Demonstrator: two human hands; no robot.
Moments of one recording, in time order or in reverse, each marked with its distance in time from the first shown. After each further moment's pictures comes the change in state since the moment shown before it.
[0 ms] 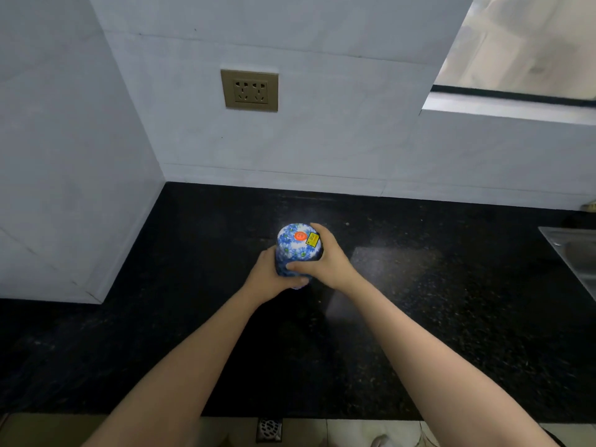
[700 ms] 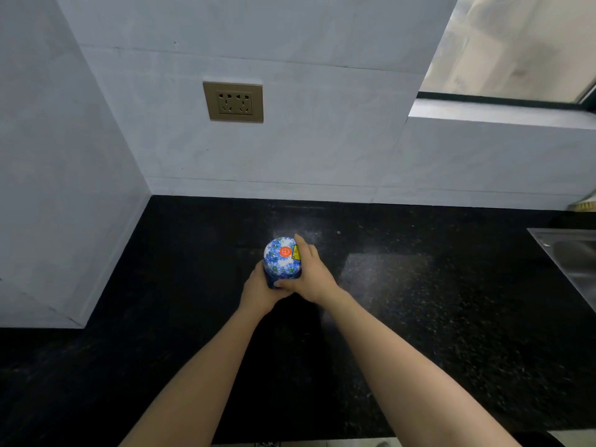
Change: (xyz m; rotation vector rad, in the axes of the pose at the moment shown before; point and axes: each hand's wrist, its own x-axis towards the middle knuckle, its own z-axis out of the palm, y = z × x) left_hand -0.013 0.031 0.014 0.032 0.119 -0.138; right_hand 0.023 0.019 0.019 -0.262 -0.056 0.042
